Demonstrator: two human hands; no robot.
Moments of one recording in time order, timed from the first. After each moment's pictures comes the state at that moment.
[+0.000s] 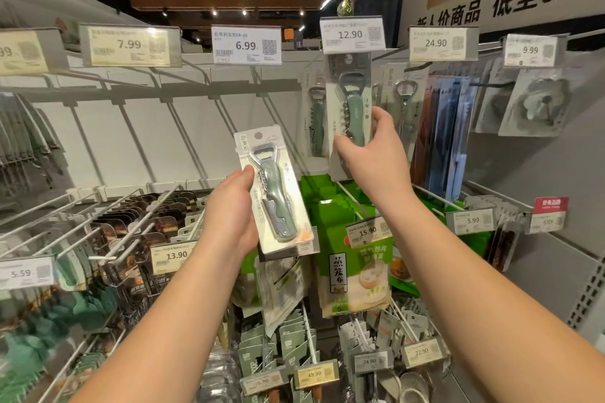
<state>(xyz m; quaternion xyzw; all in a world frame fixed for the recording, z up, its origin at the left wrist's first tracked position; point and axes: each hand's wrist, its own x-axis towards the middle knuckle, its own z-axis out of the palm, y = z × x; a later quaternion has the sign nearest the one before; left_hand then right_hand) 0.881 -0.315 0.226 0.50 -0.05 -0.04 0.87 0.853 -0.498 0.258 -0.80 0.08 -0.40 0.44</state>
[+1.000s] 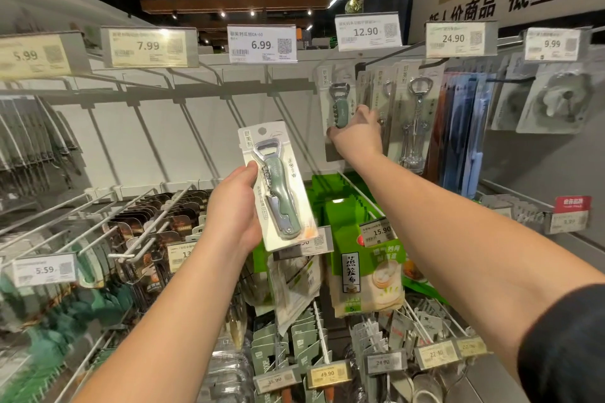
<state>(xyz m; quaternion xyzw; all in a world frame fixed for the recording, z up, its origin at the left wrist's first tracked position) 0.884 -0.299 0.229 0.50 -0.05 -0.04 0.87 0.966 -0.506 0.270 -0.86 0.16 -0.33 0.35</state>
